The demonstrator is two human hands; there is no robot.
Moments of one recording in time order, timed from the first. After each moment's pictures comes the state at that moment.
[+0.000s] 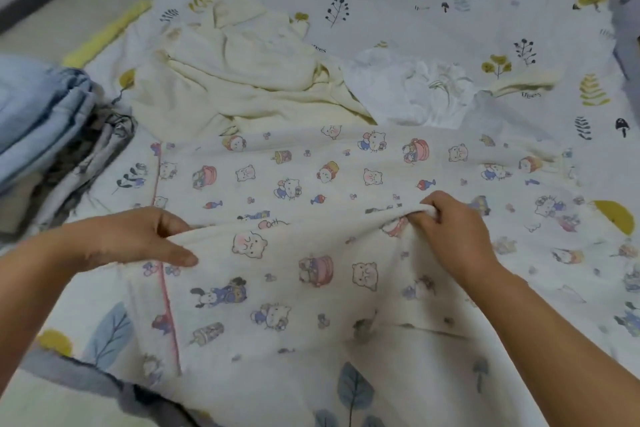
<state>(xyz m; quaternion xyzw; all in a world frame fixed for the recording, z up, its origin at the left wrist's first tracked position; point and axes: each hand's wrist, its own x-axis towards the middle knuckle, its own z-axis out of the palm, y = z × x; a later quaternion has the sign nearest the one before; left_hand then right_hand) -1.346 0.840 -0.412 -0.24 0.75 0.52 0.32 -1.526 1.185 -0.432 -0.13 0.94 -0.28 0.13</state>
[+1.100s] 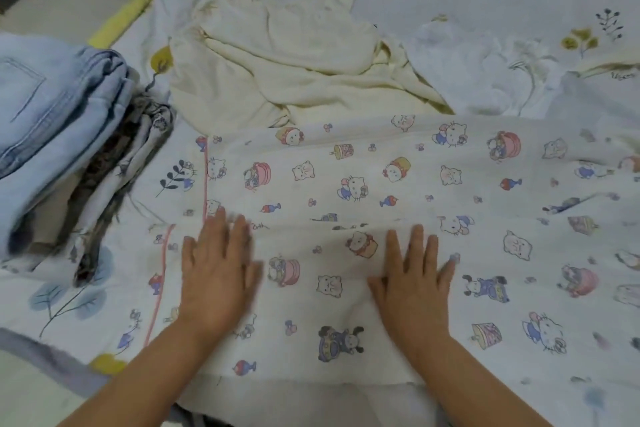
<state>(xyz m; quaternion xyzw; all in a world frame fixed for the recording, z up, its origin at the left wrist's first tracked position) -1.305 0.843 -0.530 -0.26 0.96 0.11 0.02 -1.419 1.069 -0.538 -0.21 0.96 -0.02 0.15</state>
